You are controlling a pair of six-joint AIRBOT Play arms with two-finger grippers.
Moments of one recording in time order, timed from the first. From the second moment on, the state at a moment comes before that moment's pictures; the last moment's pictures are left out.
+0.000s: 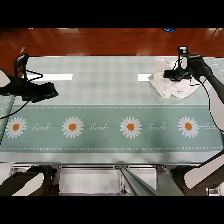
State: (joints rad) left arm 0.01 -1.08 1.01 1.30 -1.11 -1.65; right arm -0.02 -1.86 1.60 -1.75 0.94 1.78
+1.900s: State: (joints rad) left arm 0.22 -0.39 0.61 1.17 -1.07 -1.58; right arm 0.70 -1.31 1.70 -1.31 1.02 1.49
